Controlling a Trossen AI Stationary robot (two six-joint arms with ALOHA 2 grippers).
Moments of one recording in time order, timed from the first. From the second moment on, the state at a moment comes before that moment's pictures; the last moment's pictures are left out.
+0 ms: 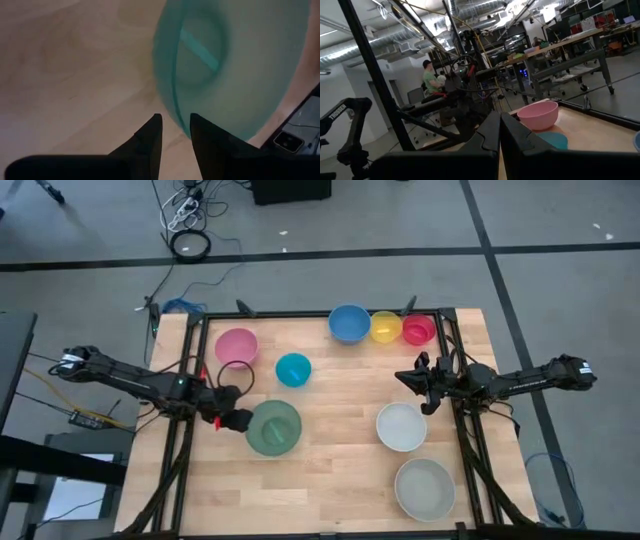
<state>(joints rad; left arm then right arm) -0.20 0.84 0.44 -0.57 0.10 -1.42 0.08 0.41 0.02 0.66 0.24 0.29</state>
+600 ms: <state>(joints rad) -0.20 1.00 0.44 -0.36 0.00 -1.38 0.08 0.41 0.02 0.66 0.24 0.28</state>
